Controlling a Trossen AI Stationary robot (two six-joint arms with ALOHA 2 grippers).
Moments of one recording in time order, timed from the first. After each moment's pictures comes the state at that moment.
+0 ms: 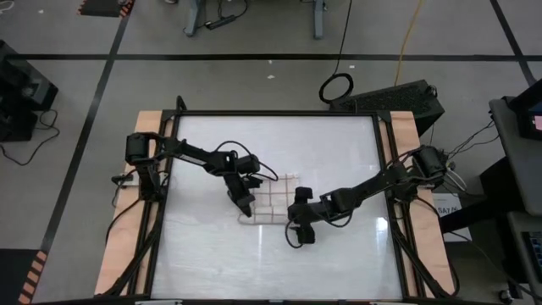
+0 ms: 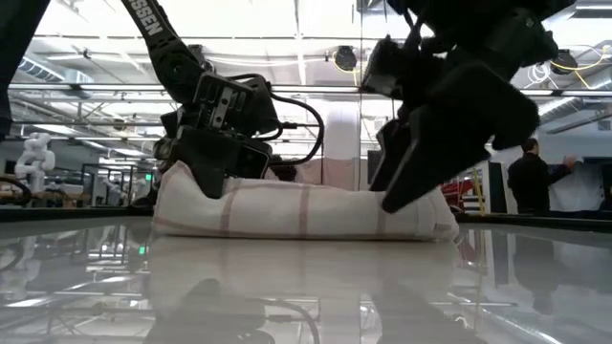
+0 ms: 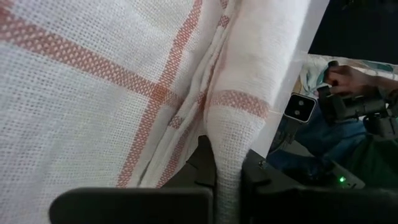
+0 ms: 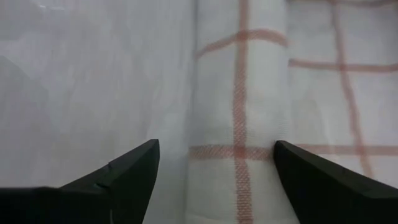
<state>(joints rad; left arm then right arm) 0.19 1.86 0.85 -0.20 0.92 -0.60 0.30 1.75 0.91 -0.08 0.18 0.22</state>
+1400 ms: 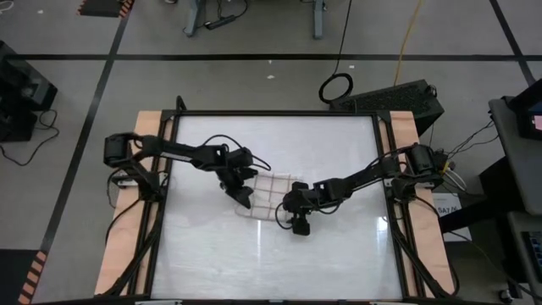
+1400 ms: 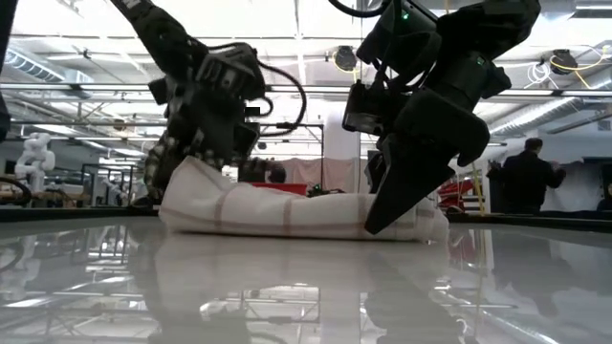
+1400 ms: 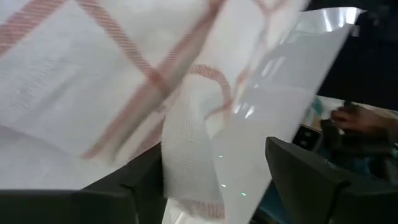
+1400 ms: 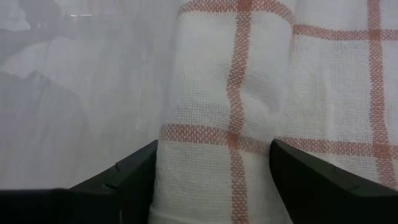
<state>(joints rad) 0.20 1.64 0.85 -0.33 0.73 -0.73 0.17 1.83 0.91 -0.07 -0.04 0.25</state>
